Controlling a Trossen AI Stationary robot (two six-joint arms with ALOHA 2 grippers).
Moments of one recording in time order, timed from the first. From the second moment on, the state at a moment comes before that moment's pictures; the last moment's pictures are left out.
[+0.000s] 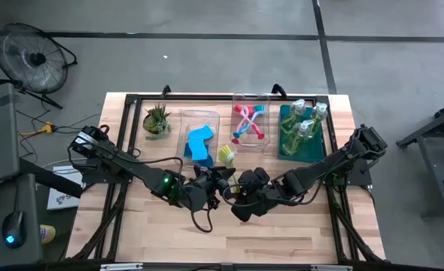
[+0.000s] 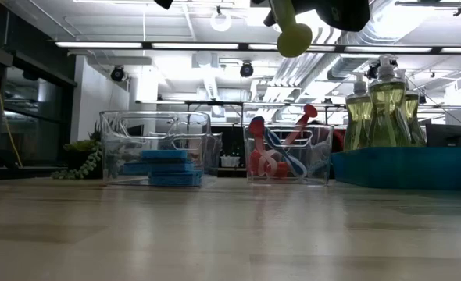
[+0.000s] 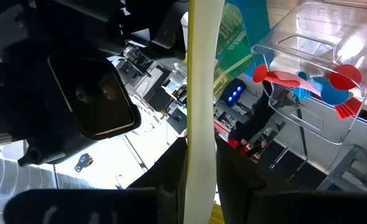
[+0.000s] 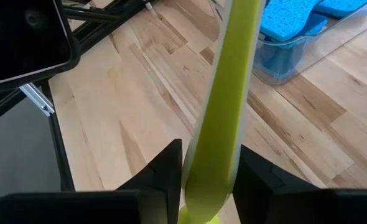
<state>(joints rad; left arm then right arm) -0.46 1.67 1.34 -0.05 -1.02 2.01 0.47 1.67 1.34 -0.50 0.49 0.99</state>
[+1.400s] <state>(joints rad) -0.49 1.63 1.34 -0.12 -1.18 1.92 0.41 1.66 1.34 -0.53 0.40 1.04</state>
